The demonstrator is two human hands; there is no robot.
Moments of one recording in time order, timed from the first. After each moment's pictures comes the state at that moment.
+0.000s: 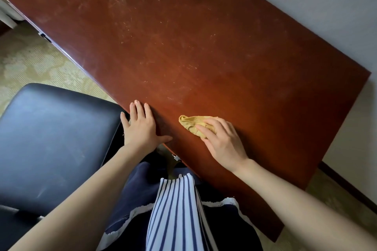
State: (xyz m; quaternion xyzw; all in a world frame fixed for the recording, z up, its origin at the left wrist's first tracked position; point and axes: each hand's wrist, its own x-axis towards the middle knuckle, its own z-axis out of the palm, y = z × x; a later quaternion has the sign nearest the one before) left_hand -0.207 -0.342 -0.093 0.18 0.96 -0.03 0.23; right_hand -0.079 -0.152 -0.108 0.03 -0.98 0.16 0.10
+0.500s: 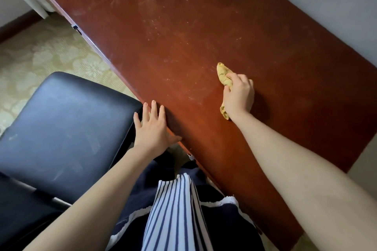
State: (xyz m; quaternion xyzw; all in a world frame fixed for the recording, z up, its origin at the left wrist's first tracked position) left_hand -0.203 -0.366 -0.088 0.17 0.96 0.01 0.24; right_hand -0.208 -0.141 -0.102 -0.30 -0.92 0.20 0.11
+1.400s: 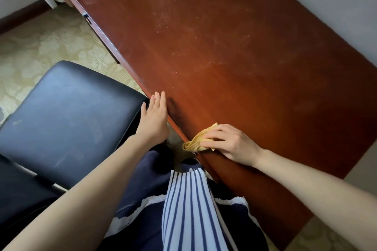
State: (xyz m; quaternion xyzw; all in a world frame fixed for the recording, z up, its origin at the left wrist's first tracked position) left_hand -0.204 -0.373 -0.087 0.16 0.95 0.08 0.25; right_hand -0.100 -0.149 -0.104 0.32 -0.91 0.25 0.00
